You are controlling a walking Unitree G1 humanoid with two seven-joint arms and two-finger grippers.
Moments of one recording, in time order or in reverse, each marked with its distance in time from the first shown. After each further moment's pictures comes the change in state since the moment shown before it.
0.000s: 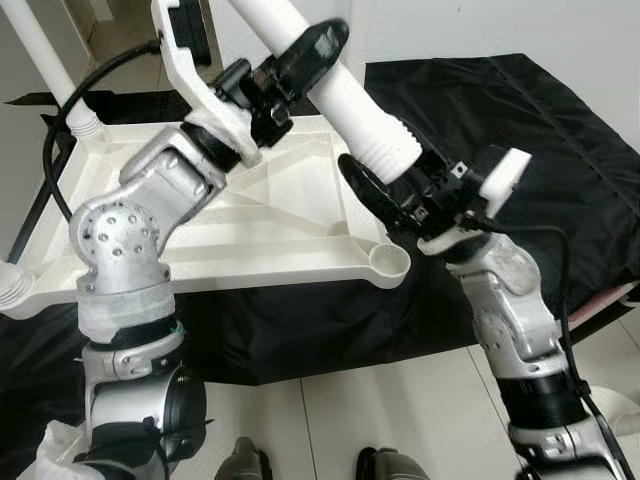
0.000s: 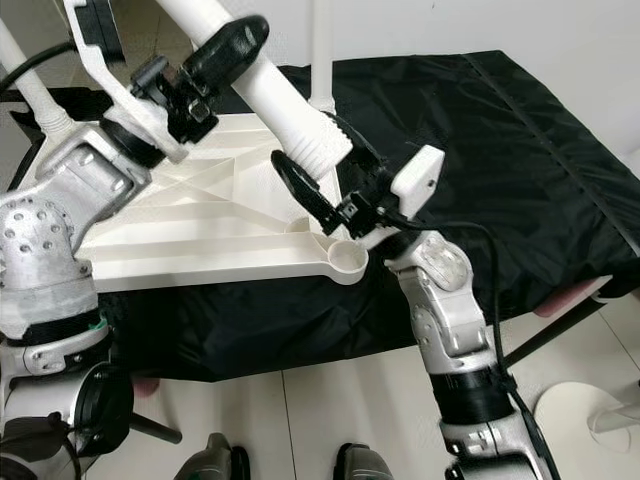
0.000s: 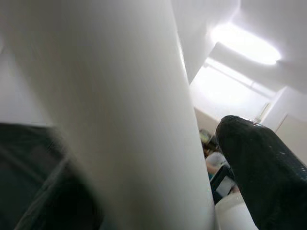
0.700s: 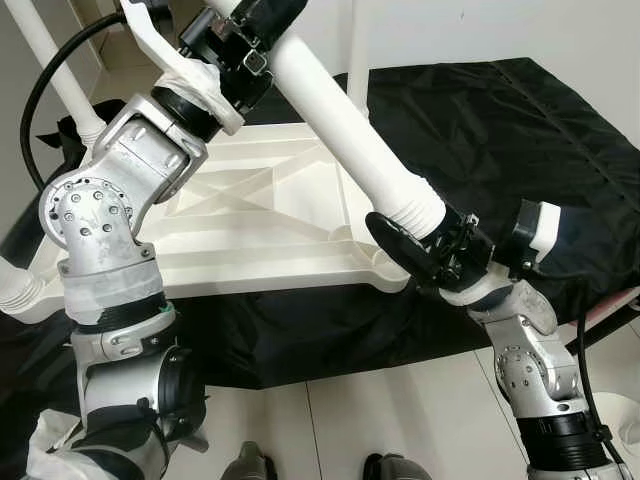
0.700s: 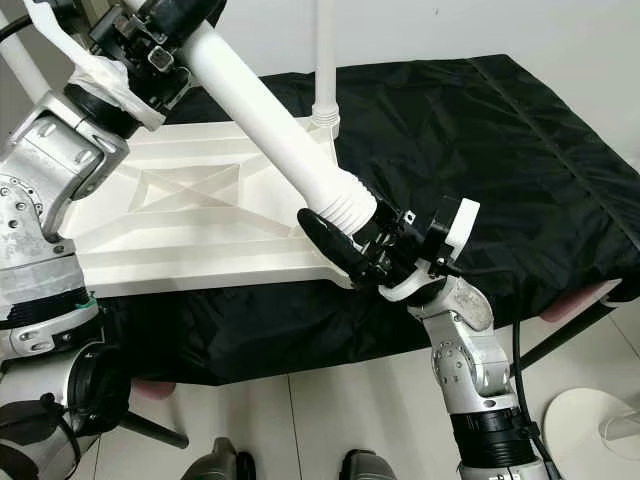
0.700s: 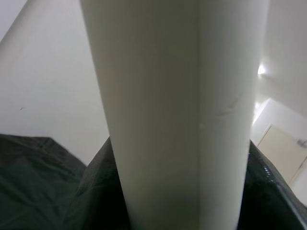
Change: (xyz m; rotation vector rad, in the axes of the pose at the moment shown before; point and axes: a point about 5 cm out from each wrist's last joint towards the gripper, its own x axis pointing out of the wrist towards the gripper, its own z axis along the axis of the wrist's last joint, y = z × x) left arm -0.001 -0.004 0.013 -0.053 -0.026 -0.029; right arm -0.030 0.004 -0.013 0.223 -0.036 0.021
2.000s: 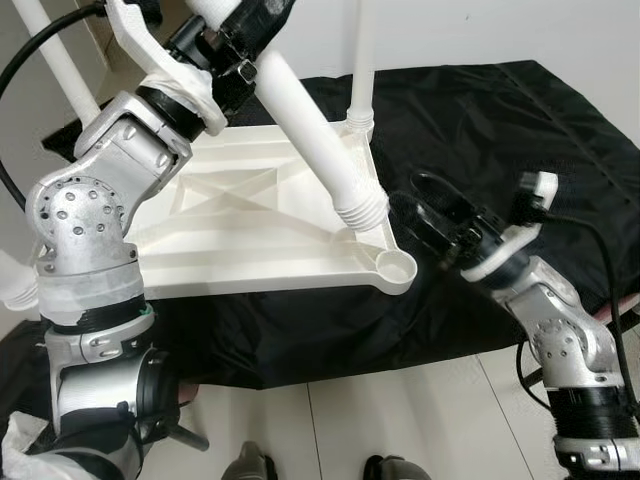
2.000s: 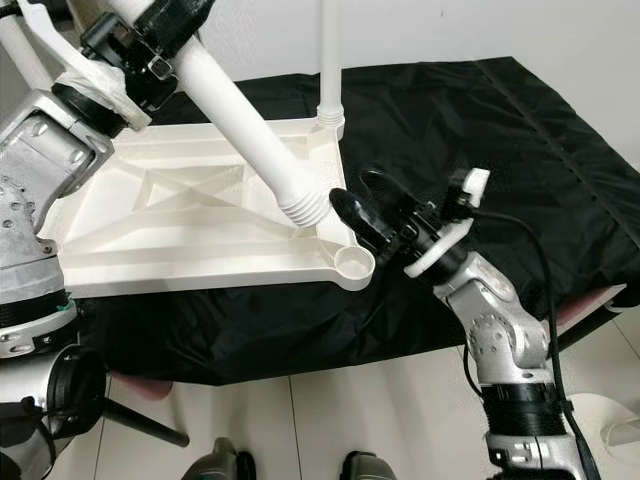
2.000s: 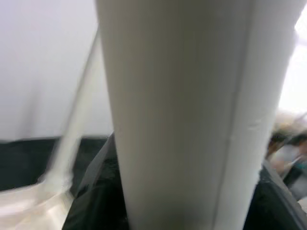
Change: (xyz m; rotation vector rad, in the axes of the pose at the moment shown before) left arm -0.005 0.020 -0.008 0.341 0.101 0.218; right arm -0.002 -0.056 -0.001 0.136 0.339 -0.284
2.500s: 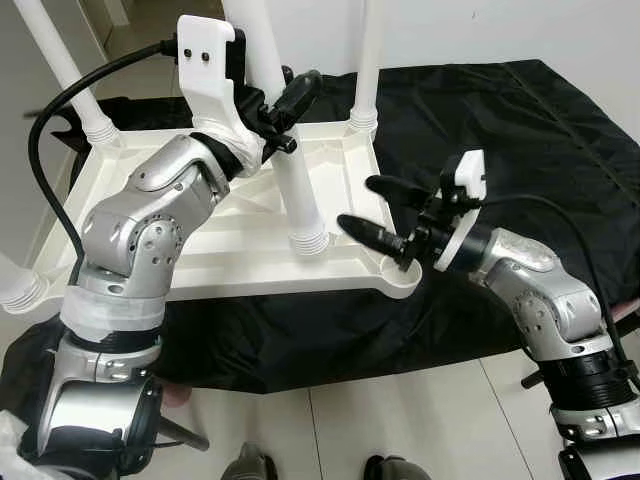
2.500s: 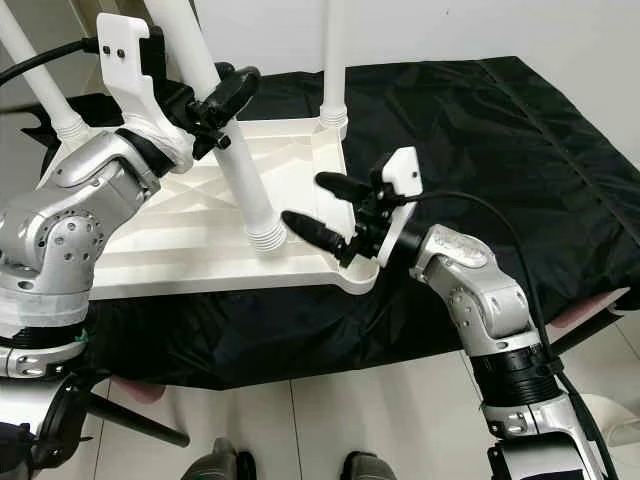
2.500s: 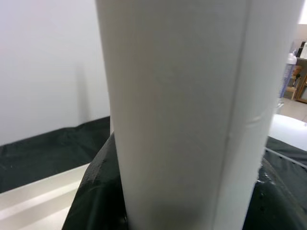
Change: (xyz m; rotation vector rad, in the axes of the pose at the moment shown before) left arm 0.006 -0.005 -0.036 0.266 0.113 0.049; right arm 0.023 0.041 -0.005 -0.218 0.164 0.330
